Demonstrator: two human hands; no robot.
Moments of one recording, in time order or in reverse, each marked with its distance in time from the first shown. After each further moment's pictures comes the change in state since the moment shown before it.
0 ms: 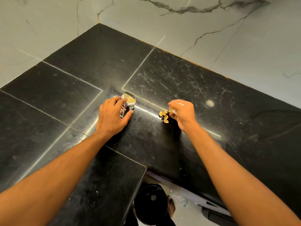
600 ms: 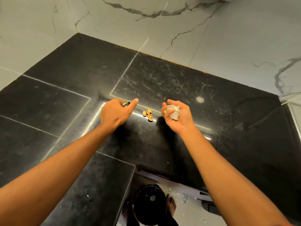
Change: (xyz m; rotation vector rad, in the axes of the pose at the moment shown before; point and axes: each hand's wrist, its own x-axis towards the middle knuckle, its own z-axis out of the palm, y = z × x) left_hand 0.025 0.088 -0.017 -0.189 -0.139 -0.293; right_hand -0.028 -0.009 -0.046 0.944 -0.165 0.406
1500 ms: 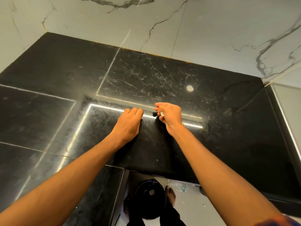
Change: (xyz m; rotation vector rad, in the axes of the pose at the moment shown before) left_hand -0.016 0.013 0.087 0.273 -0.121 0.870; right_hand 0.004 -0.004 -0.034 -0.758 0.353 -0.457
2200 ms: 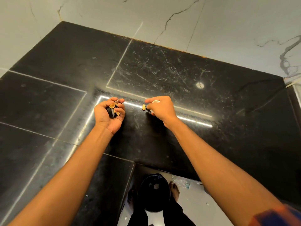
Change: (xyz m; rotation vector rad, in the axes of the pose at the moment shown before) left_hand -0.024 -0.036 -0.061 -2.216 0.548 -1.116; right_hand -0.002 0.006 0.055 -0.493 -0.161 -0.110
